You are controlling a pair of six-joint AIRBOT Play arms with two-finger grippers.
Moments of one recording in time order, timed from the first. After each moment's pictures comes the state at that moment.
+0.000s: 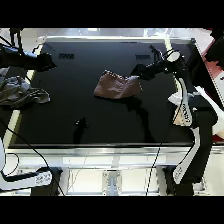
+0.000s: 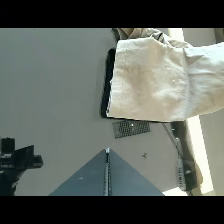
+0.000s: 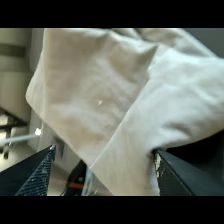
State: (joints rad) left arm 0.09 -1.37 1.69 1.07 -1.31 -1.37; right arm 0.00 -2.03 2.06 -0.82 1.28 1.35
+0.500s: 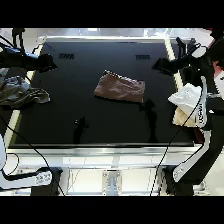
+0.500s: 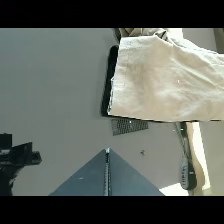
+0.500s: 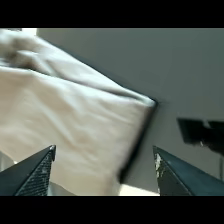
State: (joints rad) left arm 0.09 -1.39 1.69 1.06 -1.31 -1.37; right arm -0.17 -1.93 2.00 -0.98 1.29 1.37
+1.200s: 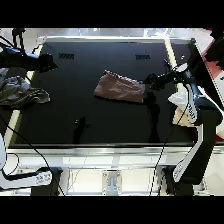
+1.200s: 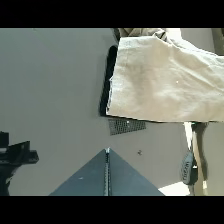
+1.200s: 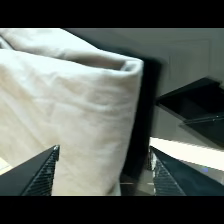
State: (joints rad) left arm 0.09 -1.39 1.69 1.06 -1.31 -1.39; right arm -0.14 -2.10 1.91 -0.83 1.25 1.40
